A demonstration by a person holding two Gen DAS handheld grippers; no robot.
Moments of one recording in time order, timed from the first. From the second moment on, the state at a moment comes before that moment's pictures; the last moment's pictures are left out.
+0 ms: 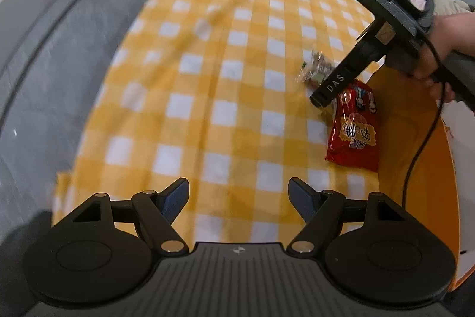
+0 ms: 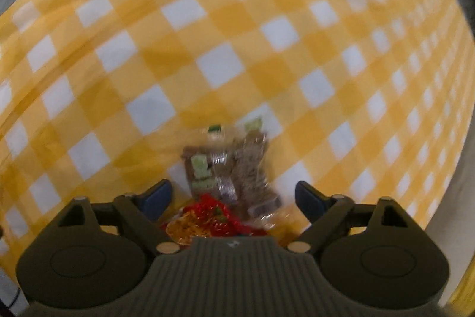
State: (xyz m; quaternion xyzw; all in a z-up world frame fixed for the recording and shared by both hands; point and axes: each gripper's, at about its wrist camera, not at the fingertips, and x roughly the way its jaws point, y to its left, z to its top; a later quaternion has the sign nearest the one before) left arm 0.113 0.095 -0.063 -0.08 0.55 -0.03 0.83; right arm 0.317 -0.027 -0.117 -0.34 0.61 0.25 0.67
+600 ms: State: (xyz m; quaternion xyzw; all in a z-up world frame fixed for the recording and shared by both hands) left arm 0.108 0.120 -0.056 -0.09 0.55 0.01 0.83; right arm 0.266 -0.024 -0.107 -0.14 0.62 0.24 0.73
